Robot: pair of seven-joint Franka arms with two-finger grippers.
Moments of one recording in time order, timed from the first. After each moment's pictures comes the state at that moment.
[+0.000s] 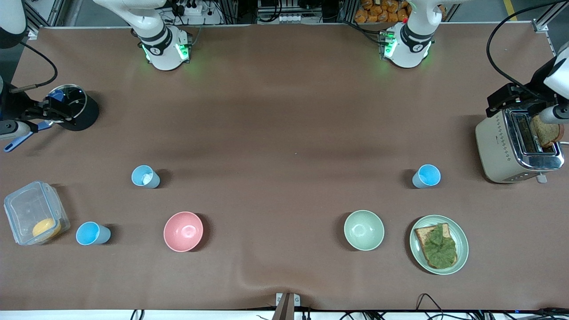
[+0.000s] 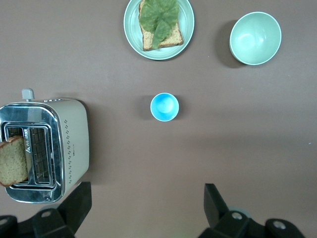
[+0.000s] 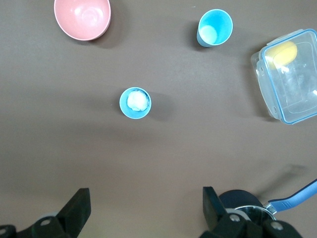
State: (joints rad) left arm 0.02 -0.02 -0.07 -1.57 0.01 1.55 -0.06; right arm -0.06 -0.01 -0.03 -1.70 0.00 1.63 -0.27
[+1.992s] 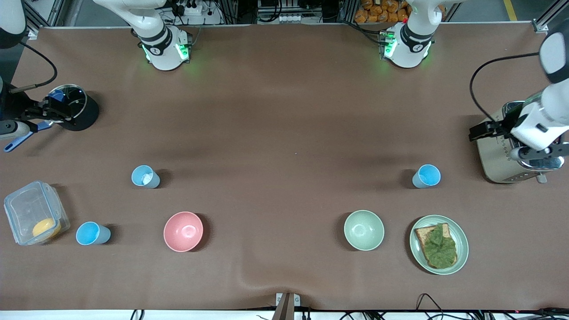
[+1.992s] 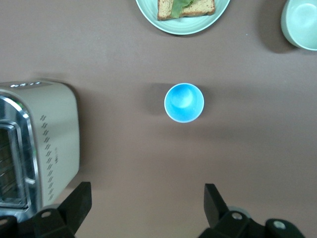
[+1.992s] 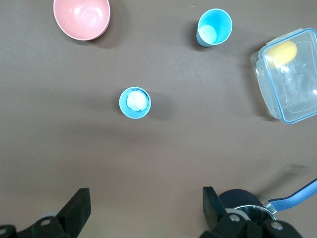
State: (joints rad) left arm 0.08 0.06 -0.07 -1.86 0.01 1.82 -0.06; right arm -0.06 -0.01 -0.03 -1.70 0.00 1.63 -0.27
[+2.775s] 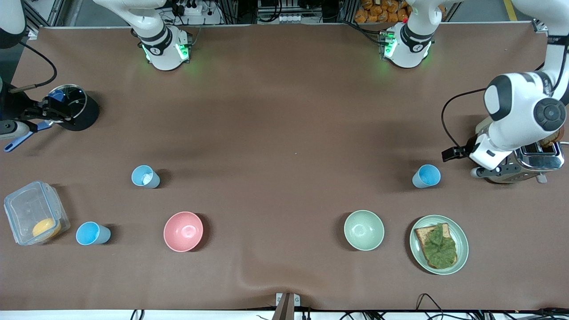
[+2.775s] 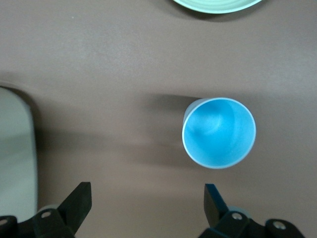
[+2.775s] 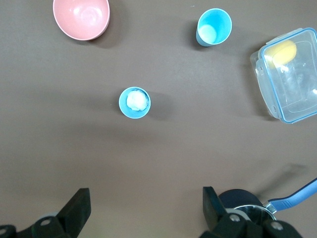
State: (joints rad) left arm 0.12 0.20 -0.07 -2.15 0.02 2.28 -0.06; right arm -0.06 -0.01 -0.03 -1.70 0.00 1.63 -0.27
